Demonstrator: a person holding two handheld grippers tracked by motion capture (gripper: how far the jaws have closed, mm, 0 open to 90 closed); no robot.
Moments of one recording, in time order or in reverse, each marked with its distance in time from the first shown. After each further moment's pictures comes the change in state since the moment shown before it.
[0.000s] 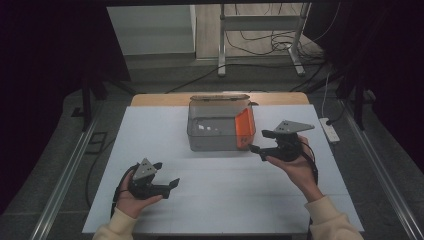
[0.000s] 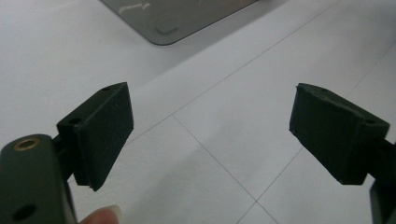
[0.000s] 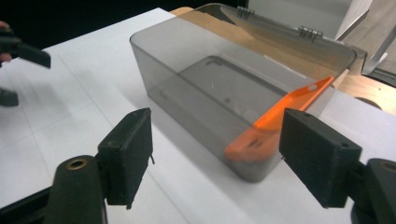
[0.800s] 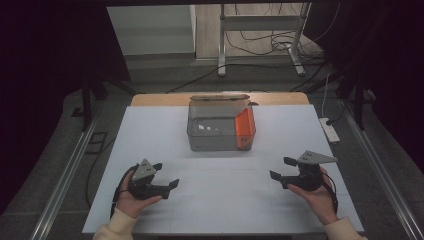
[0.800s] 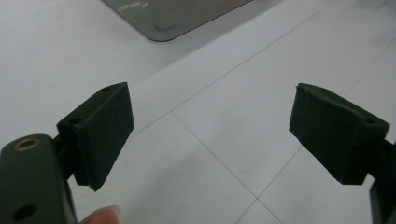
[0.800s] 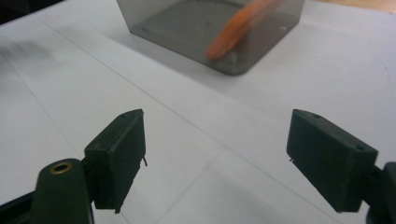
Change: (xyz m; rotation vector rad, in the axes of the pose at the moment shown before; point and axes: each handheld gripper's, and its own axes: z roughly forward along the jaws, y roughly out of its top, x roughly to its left) left arm 0.002 -0.004 0.002 -0.001 -0.015 -0.004; right arm -0.011 -0.099 -0.038 0.033 -0.044 0.119
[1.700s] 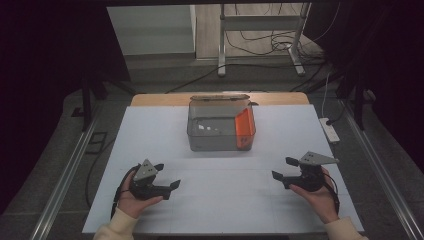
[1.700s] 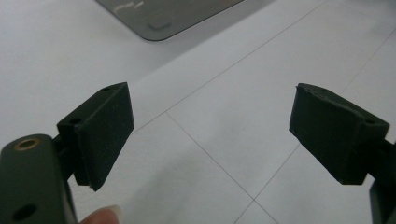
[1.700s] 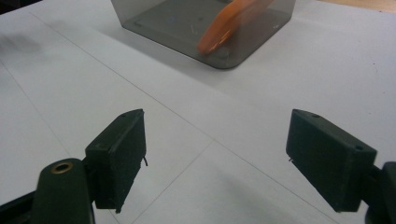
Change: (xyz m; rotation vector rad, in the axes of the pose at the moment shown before) left arm -0.001 0.000 0.003 0.004 -0.015 0.008; right arm -0.006 -0.005 0.000 0.000 -0.016 -0.020
